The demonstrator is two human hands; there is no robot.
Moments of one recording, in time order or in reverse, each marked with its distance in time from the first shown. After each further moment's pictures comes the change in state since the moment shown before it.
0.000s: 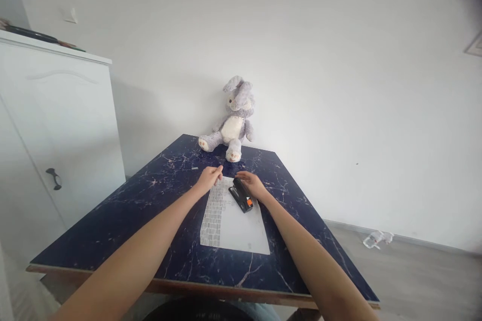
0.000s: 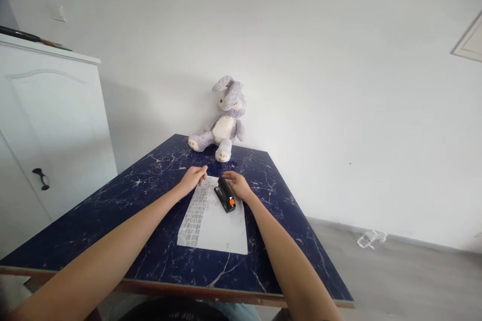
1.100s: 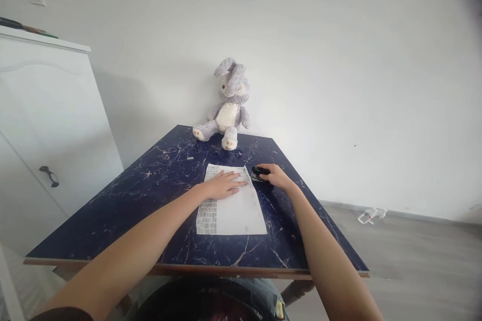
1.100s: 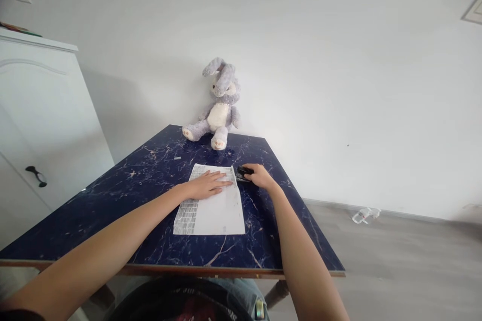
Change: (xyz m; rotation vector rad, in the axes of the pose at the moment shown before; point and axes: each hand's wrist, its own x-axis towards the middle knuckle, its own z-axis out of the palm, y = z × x) left_hand -0.028 0.015 0.048 0.790 -0.790 0.232; right_hand -0.059 0.021 -0.071 -0.081 0.056 0.125
